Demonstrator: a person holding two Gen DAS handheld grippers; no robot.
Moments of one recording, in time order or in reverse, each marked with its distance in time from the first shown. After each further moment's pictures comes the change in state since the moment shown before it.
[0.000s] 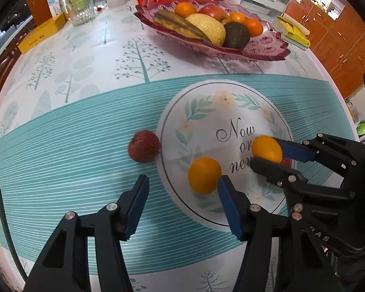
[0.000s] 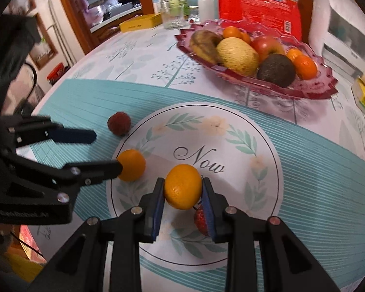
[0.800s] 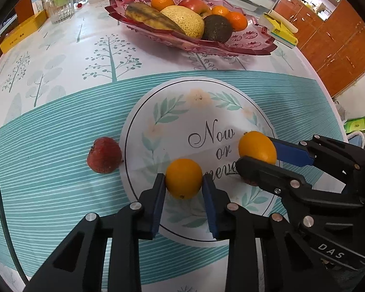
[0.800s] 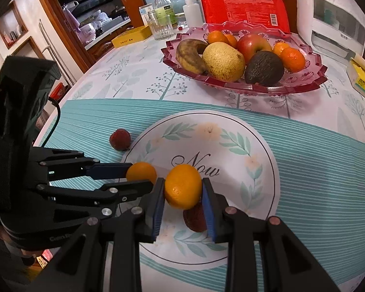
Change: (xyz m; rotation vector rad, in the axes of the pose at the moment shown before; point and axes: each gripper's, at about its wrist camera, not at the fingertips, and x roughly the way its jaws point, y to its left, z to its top) left arm 0.024 -0.021 0.009 0.008 0.006 -0.101; right arm -0.011 -0.014 0.001 0.102 -0.035 0.054
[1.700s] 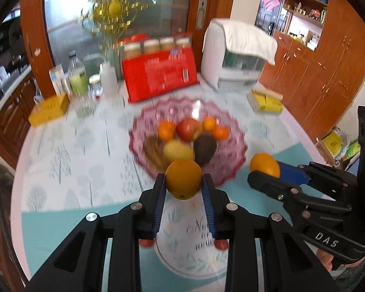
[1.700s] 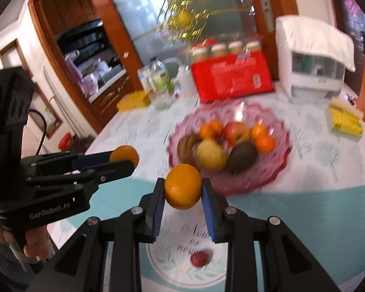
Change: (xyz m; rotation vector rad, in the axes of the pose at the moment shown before) left arm -0.171 -0.039 0.104 0.078 -0.337 0.099; right arm -0.122 -0.011 0.086 0.087 -0.268 0.012
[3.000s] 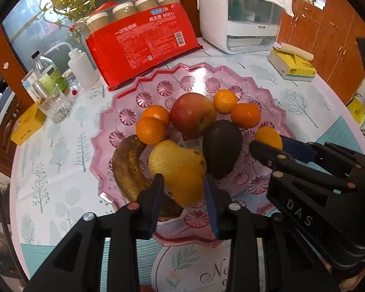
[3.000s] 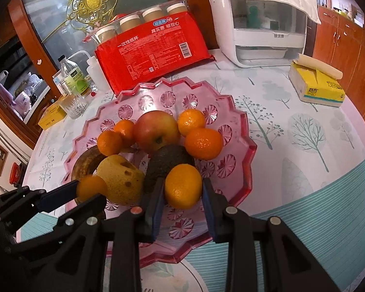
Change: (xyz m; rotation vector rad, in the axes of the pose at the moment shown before) left arm 0.167 -0.028 0.012 0.136 0.168 0.119; right arm 0.126 -0.097 0.012 0.234 0.102 -0.300
